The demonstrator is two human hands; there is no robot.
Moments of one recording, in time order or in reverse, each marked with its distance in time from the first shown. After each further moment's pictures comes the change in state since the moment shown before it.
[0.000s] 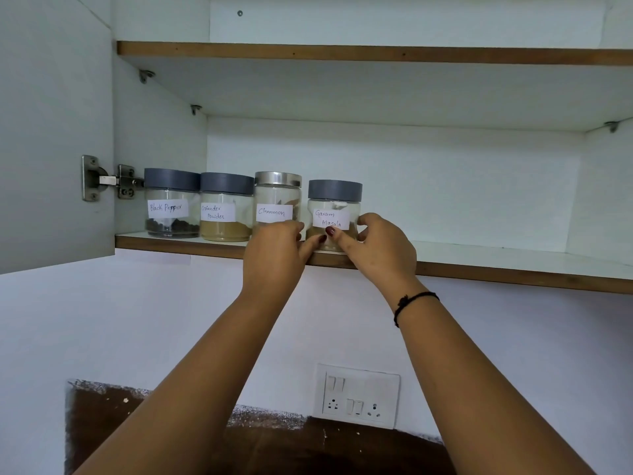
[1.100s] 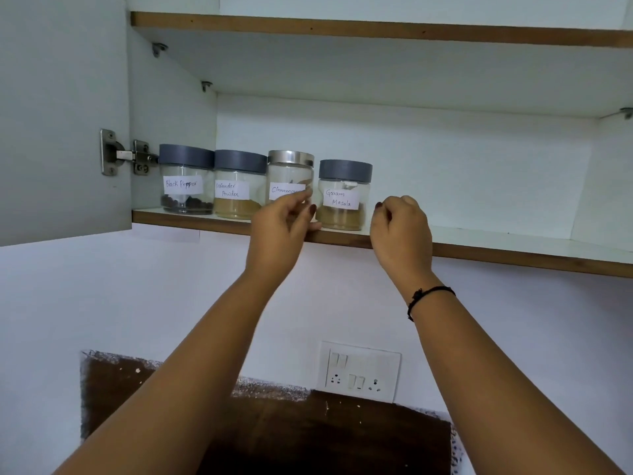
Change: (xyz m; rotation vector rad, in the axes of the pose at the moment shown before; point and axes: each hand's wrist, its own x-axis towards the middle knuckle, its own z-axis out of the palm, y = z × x) left_hand -0.018 -0.006 -0.021 -0.705 -0.026 -0.156; right_hand -0.017 0.007 0.000 0.092 0.270 -0.110
